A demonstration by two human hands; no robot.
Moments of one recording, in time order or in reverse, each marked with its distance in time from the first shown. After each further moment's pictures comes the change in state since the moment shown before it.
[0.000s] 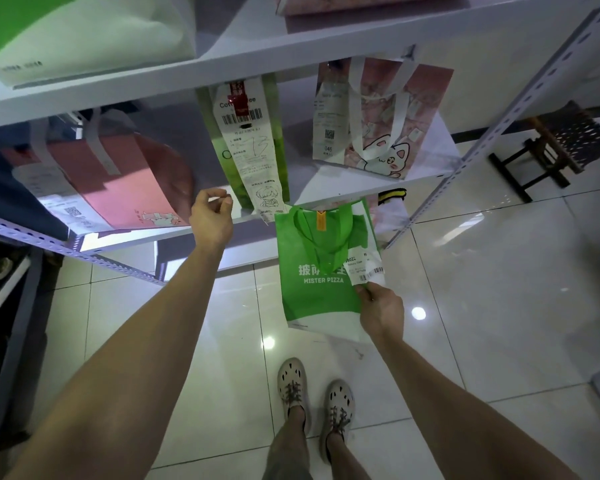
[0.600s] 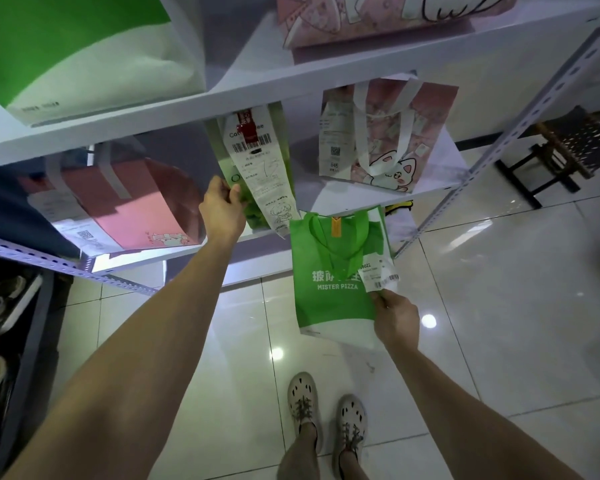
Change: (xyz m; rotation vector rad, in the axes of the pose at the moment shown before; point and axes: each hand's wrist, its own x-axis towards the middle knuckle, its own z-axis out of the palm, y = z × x) left_hand 0.031 0.046 0.010 0.084 0.034 0.172; right_hand 0.018 -0.004 -0.003 0.023 0.051 0.022
